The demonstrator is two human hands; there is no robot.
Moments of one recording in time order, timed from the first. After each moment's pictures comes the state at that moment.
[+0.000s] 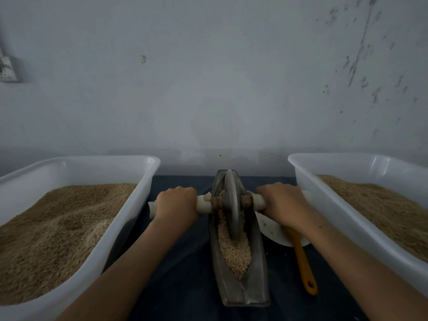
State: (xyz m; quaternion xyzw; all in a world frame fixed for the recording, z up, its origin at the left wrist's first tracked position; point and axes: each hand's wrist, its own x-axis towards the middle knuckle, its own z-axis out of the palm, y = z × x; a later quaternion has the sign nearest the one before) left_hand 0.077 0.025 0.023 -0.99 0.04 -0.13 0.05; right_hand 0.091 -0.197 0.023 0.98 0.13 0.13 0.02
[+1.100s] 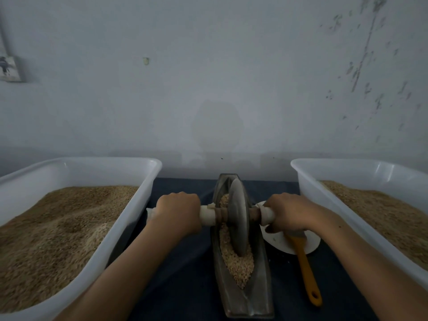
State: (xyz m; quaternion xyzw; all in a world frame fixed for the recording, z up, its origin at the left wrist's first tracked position) left_hand 0.072 0.026 0.032 -0.99 0.06 -0.06 0.08; right_hand 0.089 -0.202 0.038 0.99 0.13 -0.06 0.01
